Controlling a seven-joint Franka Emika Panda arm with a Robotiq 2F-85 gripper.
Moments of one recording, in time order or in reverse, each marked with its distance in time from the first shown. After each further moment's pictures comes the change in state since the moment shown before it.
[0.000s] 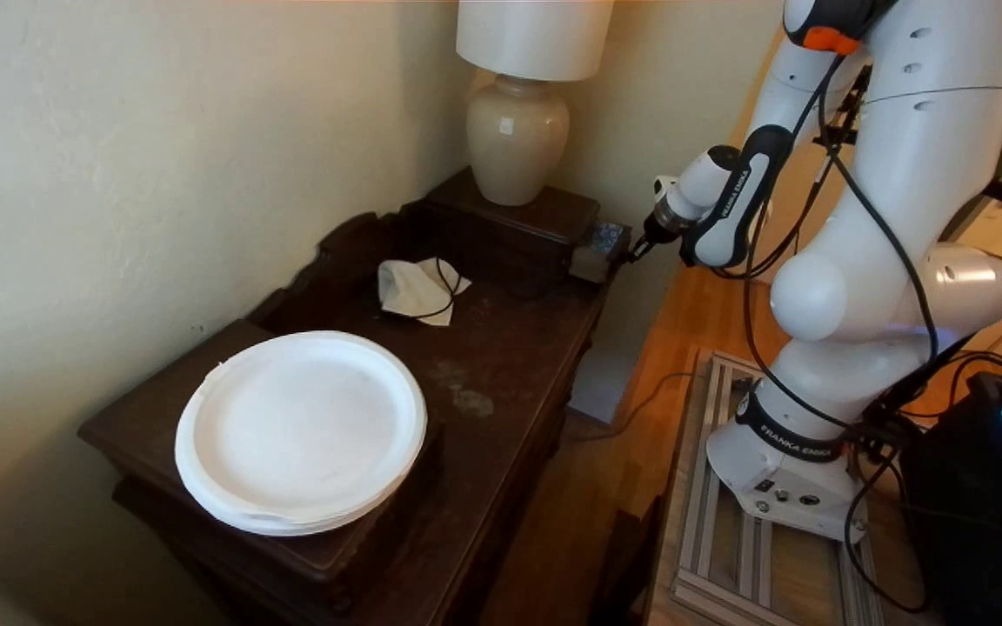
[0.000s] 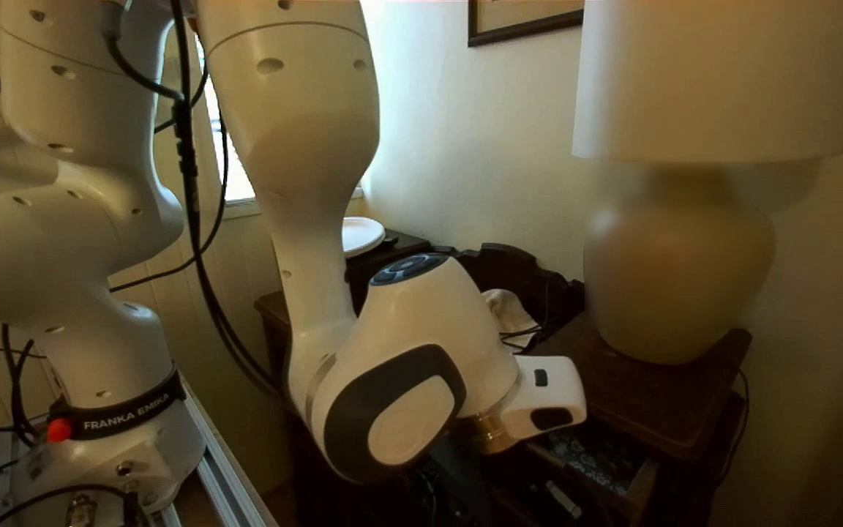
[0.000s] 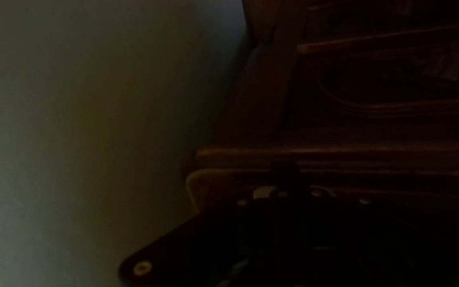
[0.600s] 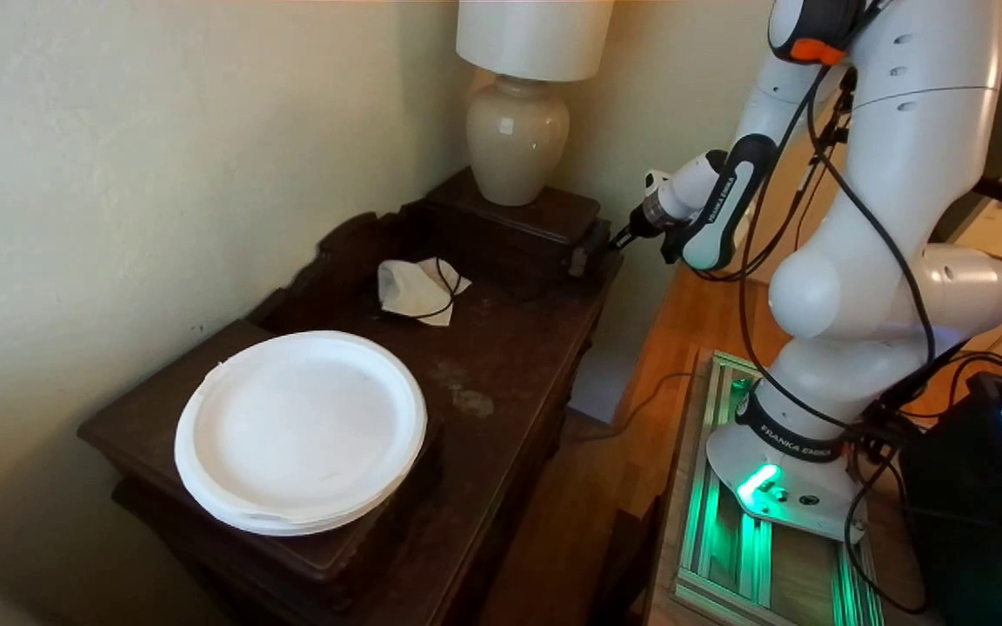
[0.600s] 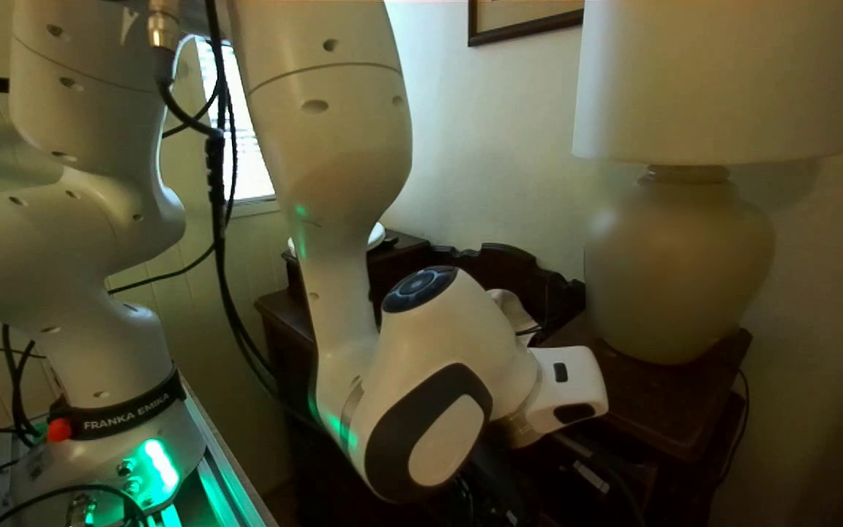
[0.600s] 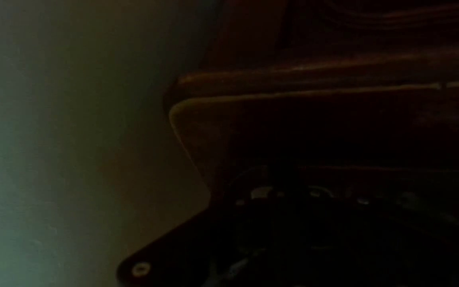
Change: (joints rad) arm -0.048 0.091 0.076 0.088 0.004 0.155 0.055
